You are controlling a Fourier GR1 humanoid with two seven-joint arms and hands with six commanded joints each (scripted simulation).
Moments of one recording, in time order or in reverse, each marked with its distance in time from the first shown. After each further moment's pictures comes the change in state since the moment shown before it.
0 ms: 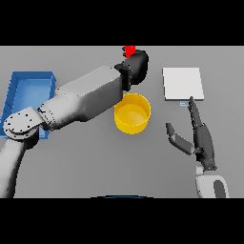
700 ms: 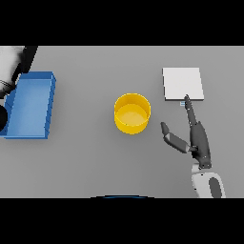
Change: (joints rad) left arm -0.224 0.236 0.554 0.446 0.593 0.142 0.189; right arm -0.029 0.003 0.026 0.031 0.065 -0.030 -0.009
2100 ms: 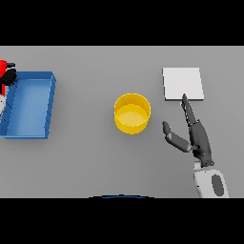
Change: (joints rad) left arm 1.001 0.328 0.264 -0.727 0.908 0.630 0.534; right arm -0.025 -0.023 -0.014 0.037 -0.082 0.074 -0.046
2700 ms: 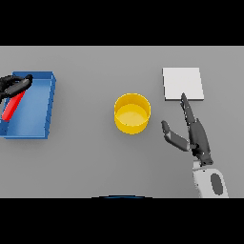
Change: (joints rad) left arm 0.120 0.160 -0.103 -0.236 0.133 -0.284 -0.065; right arm -0.013 0.000 0.002 0.012 0.005 -0.004 0.003
